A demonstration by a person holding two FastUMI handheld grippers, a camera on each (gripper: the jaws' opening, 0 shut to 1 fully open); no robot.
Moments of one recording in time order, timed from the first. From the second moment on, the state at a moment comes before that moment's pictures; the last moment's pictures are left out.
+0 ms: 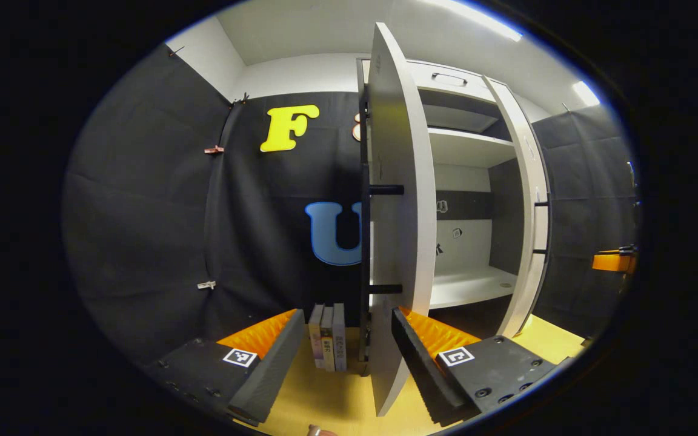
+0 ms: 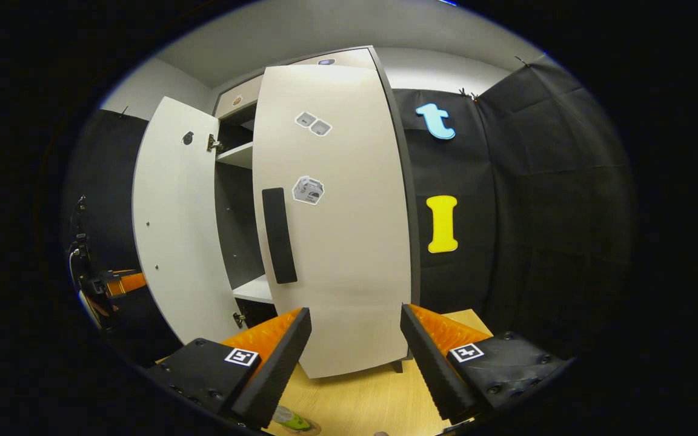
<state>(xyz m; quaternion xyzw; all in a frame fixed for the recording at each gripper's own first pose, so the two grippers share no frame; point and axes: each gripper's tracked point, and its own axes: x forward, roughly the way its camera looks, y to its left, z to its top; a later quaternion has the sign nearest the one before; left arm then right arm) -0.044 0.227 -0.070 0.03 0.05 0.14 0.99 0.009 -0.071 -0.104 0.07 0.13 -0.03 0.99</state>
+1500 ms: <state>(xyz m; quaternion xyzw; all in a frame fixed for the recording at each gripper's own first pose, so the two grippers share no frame) 0.037 0.031 -0.089 0.04 0.06 -0.02 1.00 0.001 -0.122 -0.100 0.06 0.13 -0.05 0.99</state>
